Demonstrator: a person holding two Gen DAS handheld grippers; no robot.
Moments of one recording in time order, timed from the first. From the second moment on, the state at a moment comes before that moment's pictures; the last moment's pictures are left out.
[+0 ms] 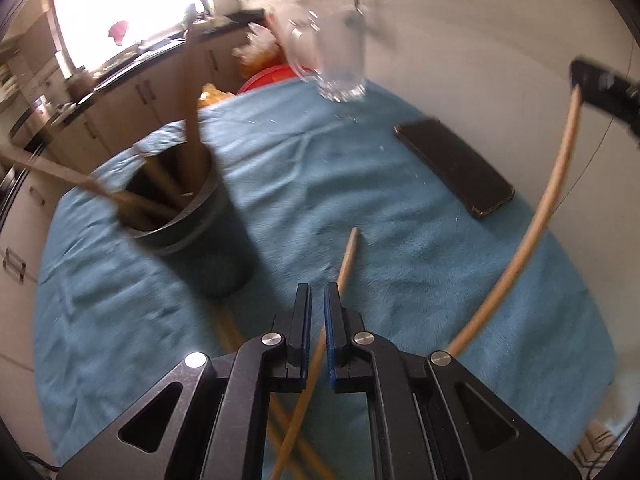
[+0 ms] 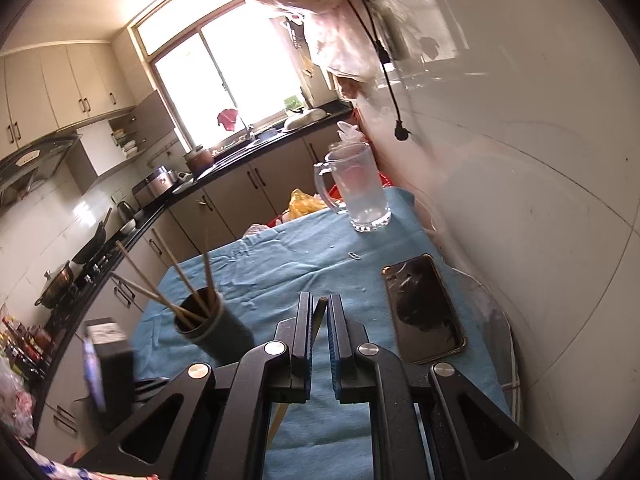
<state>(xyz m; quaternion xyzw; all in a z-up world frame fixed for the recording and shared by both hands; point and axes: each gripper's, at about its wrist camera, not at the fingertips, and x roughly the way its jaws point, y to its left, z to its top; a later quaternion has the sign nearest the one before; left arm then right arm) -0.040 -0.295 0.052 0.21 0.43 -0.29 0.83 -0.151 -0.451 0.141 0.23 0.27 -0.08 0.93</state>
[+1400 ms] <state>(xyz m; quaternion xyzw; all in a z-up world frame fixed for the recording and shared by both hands) -0.013 -0.345 0.024 0.28 0.44 -0.31 0.80 -0.122 -0.452 0.149 0.22 0.27 -0.06 0.93</state>
